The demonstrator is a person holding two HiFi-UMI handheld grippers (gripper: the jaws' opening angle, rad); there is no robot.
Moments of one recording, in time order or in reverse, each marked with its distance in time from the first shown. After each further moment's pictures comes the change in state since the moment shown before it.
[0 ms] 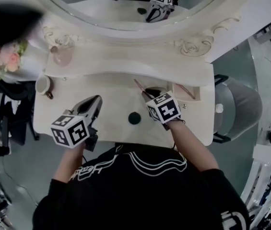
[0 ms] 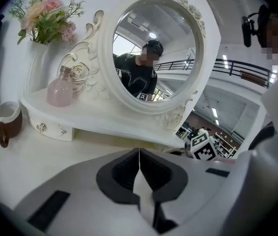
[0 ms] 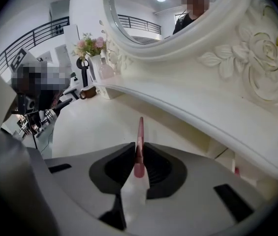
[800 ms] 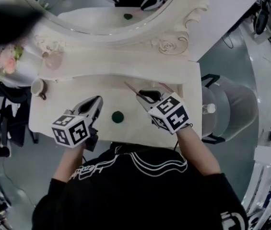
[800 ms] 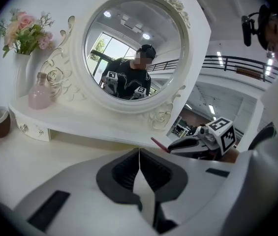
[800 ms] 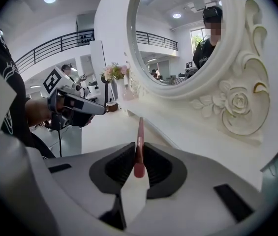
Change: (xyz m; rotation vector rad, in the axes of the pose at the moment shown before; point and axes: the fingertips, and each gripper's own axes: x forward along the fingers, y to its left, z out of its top) left arm 0.025 -0.086 -0.007 0.056 -0.020 -0.013; right arm -0.124 0.004 0.021 -0.154 -0.164 0.142
